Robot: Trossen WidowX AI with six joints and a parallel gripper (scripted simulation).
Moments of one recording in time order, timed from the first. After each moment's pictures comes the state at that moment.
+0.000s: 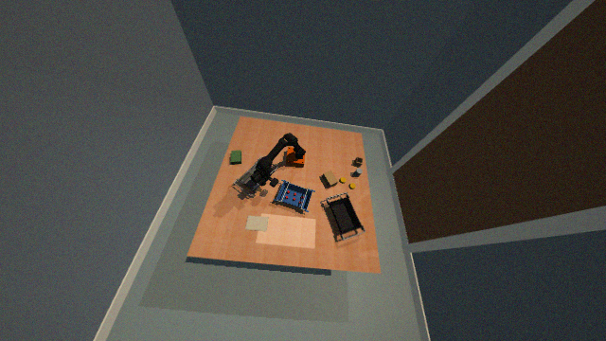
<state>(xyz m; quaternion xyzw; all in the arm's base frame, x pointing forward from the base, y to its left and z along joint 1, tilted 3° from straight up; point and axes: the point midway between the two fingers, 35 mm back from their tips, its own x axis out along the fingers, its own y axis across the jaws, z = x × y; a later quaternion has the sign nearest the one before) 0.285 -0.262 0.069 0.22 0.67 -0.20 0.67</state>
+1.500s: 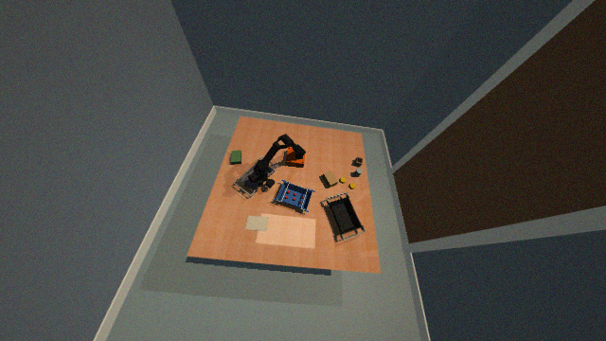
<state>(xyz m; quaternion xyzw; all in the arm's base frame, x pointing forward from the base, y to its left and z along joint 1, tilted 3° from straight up) 0.249 -0.290 -0.021 0.23 0.67 -0.22 0.67</state>
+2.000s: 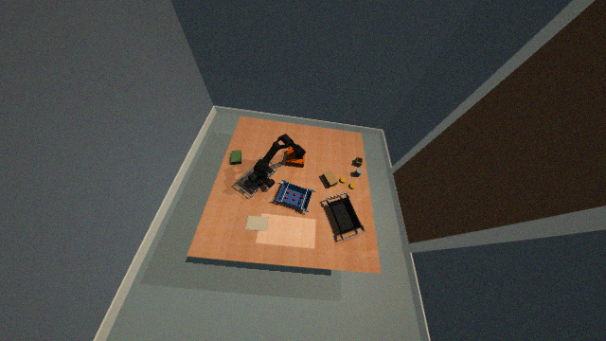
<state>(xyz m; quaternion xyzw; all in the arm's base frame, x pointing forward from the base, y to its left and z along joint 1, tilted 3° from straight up) 0.248 -0.291 -0.021 0.23 0.67 -0.22 0.67</state>
